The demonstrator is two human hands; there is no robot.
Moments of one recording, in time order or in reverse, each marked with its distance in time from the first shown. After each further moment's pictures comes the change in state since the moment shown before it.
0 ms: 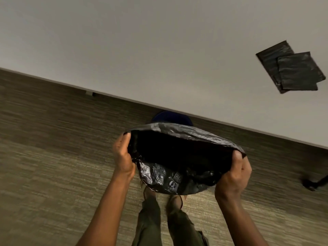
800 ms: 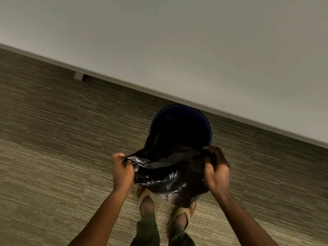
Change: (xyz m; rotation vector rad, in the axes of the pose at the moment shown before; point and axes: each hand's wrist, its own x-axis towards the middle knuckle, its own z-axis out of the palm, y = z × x) left_hand 0.113 -0.235 -0.102 0.642 0.318 -0.267; right_hand 0.064 0.271 0.074 -0.524 -0.449 0.030
